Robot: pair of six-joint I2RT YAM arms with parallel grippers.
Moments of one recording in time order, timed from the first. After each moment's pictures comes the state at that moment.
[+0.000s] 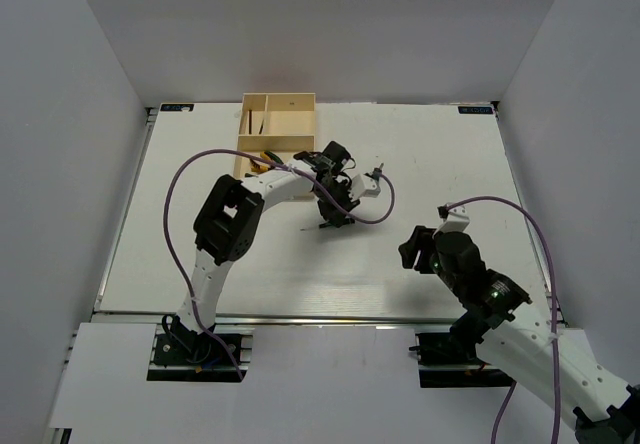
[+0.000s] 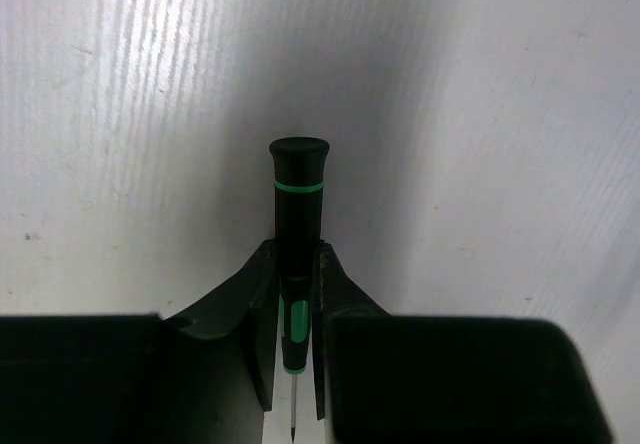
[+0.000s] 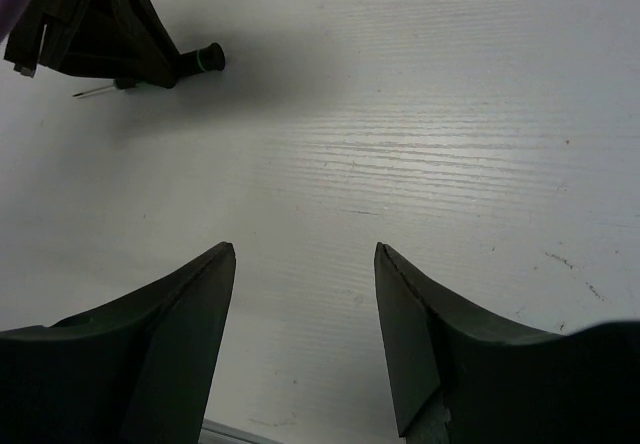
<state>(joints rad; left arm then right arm) -0.69 2.20 1.71 -0.72 0.42 0.59 0.70 0.50 0.43 -0.48 0.30 0.54</state>
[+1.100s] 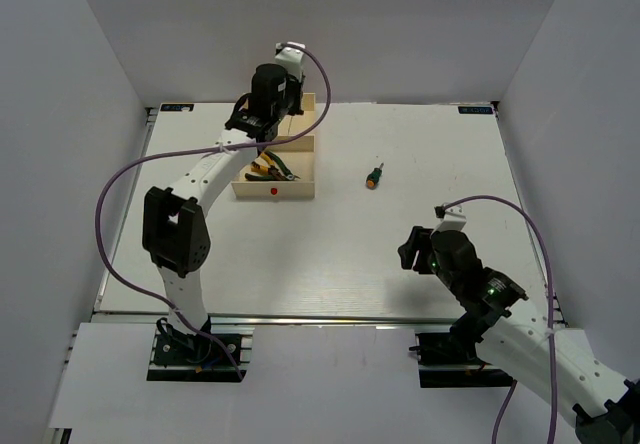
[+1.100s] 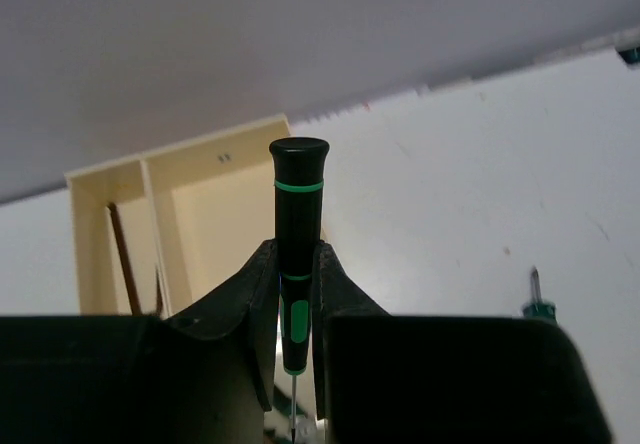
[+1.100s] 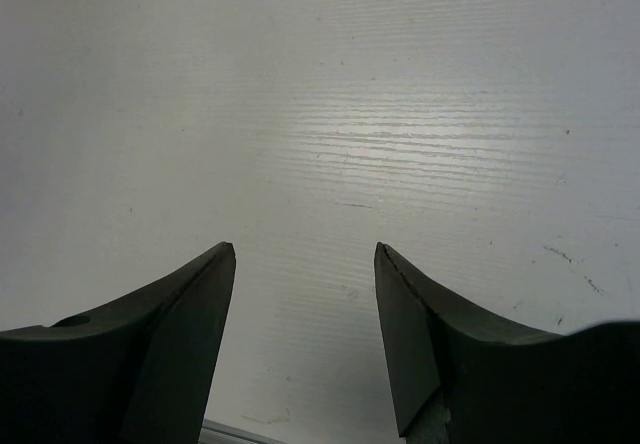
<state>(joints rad) -0.45 1.90 1.76 -0.13 -0.11 -0.01 0.70 0.55 0.43 -0.48 0.30 0.54</state>
